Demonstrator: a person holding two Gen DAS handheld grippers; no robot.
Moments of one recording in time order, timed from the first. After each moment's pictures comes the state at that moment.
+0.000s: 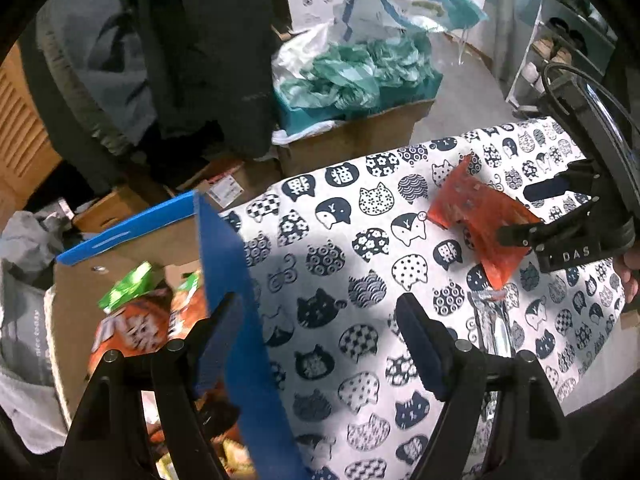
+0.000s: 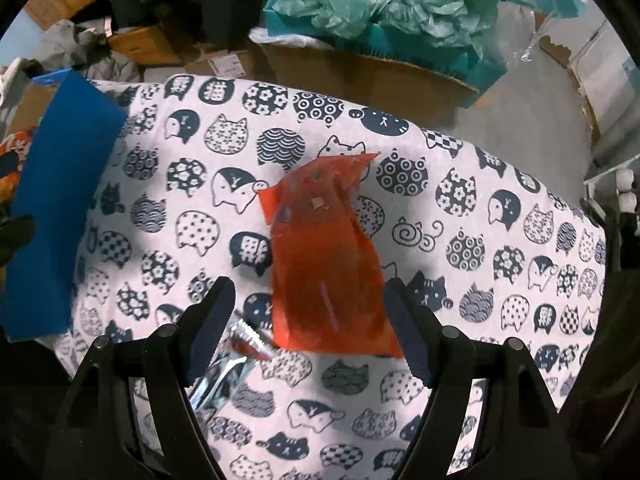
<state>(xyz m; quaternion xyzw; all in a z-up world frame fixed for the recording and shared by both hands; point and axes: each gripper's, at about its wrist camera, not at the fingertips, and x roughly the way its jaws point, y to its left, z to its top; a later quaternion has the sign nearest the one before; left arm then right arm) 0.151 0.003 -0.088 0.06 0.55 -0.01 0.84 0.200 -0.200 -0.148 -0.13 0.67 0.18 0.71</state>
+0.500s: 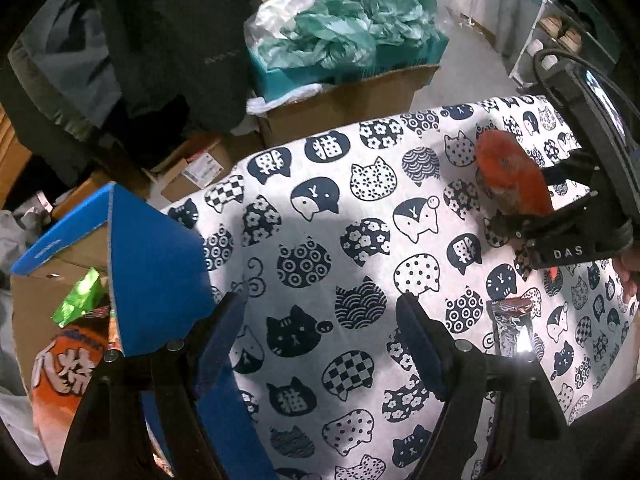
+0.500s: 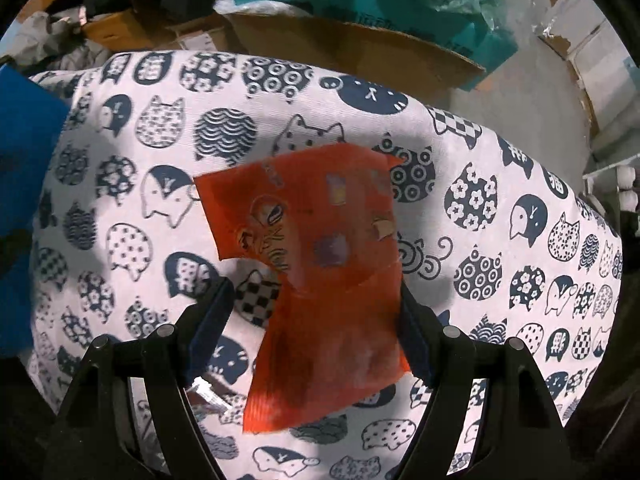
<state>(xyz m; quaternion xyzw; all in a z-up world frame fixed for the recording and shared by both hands) 0.183 -0.009 -0.141 0.06 0.59 -0.03 0.81 0.225 -0.206 -0.206 -0.15 0.69 0.15 0.69</state>
